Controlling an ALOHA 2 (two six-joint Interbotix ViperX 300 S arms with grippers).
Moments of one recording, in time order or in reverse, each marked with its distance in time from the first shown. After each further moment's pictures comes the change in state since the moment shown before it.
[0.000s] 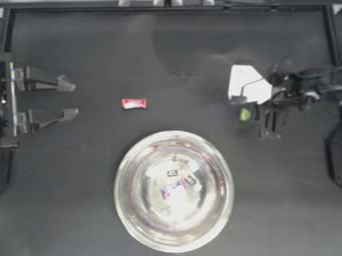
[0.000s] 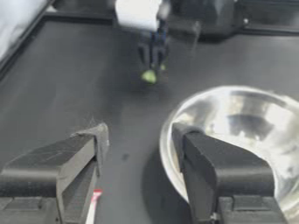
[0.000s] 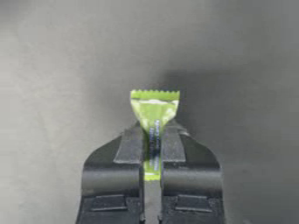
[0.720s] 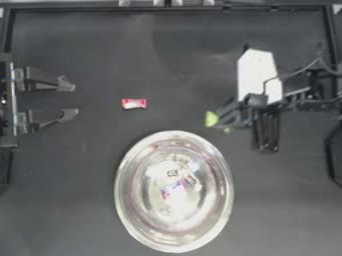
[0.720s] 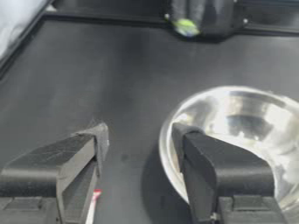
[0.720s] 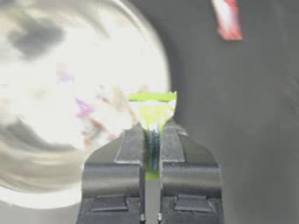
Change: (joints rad) left arm 0.000 0.000 0.000 -0.003 0.000 0.000; right arm 0.270 -0.110 -0.261 0.114 -0.066 -0.002
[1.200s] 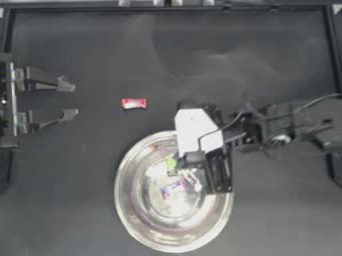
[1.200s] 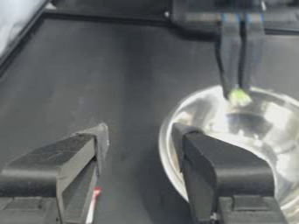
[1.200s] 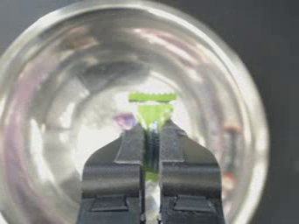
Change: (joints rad) left arm 0.000 0.000 0.000 -0.002 0.008 0.000; right arm 0.140 0.281 -0.137 0.020 -0.089 -0.002
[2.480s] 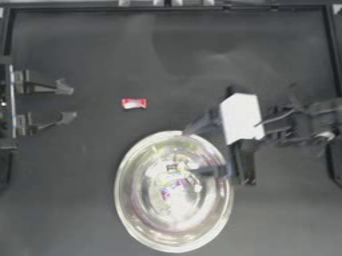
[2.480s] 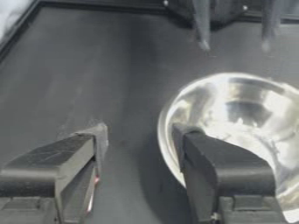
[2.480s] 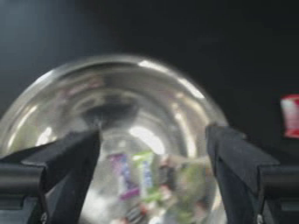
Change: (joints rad) left arm 0.000 -0.012 0.012 0.000 0.041 0.000; right arm -0.064 -0.259 0.232 -0.006 -0.301 -0.008
